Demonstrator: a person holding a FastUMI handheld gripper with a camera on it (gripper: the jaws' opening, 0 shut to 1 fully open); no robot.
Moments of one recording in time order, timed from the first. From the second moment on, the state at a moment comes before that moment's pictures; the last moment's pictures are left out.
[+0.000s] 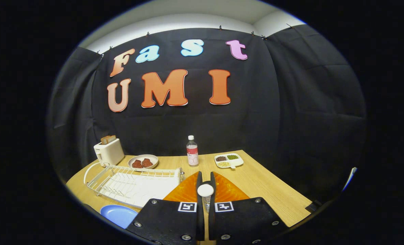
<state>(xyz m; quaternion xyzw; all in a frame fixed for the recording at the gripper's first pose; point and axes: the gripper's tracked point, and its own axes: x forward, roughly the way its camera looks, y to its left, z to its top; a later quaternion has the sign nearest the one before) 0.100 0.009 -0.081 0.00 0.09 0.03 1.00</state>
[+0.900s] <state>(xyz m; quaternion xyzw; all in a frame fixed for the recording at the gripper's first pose) -0.007 0.199 -0.136 -0.01 0.15 0.12 0.98</state>
